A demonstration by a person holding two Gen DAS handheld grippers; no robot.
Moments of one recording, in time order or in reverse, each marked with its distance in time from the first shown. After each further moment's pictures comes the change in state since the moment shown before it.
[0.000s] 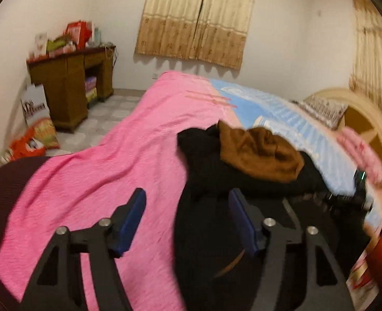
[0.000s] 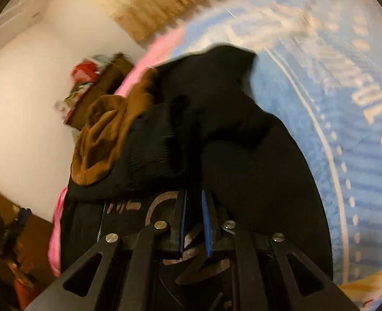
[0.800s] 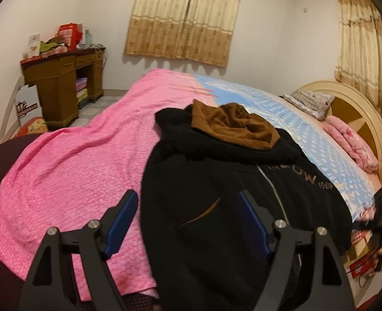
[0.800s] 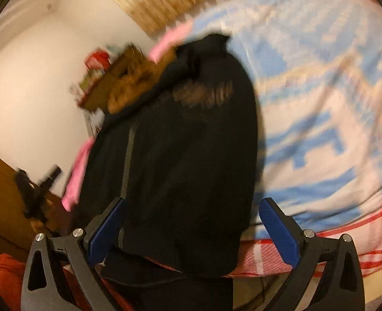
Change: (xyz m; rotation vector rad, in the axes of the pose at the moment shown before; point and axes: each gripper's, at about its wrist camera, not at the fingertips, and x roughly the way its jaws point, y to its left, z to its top) left arm -0.022 -0.035 -0.052 -0.004 -0.025 -0.057; right arm -0.129 -0.007 -0.154 0.065 0.135 0.076
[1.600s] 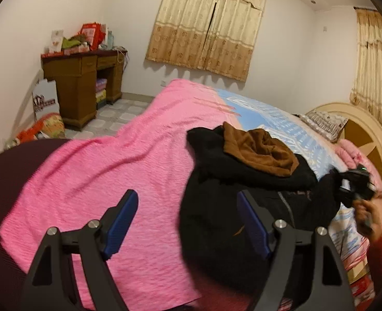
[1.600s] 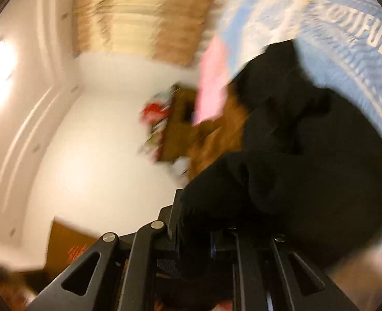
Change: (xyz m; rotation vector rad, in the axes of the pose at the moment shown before) left arm -0.024 0.051 0.022 -0.062 -0.044 0.063; right arm 0.086 -0.021 0.178 0.413 -0.203 0.422
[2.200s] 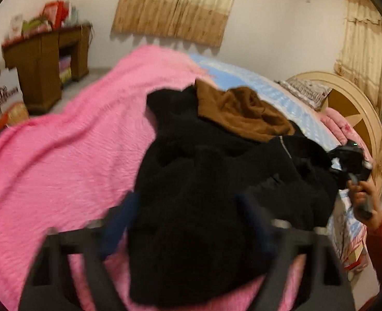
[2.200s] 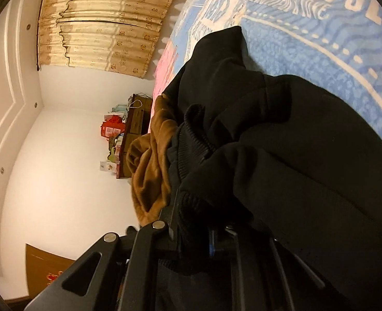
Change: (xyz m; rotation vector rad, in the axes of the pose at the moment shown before) left arm 0.138 -0.033 -0.003 0.062 0.222 -0.159; right arm 0.027 -0.020 0.006 0.082 0.026 -0.083
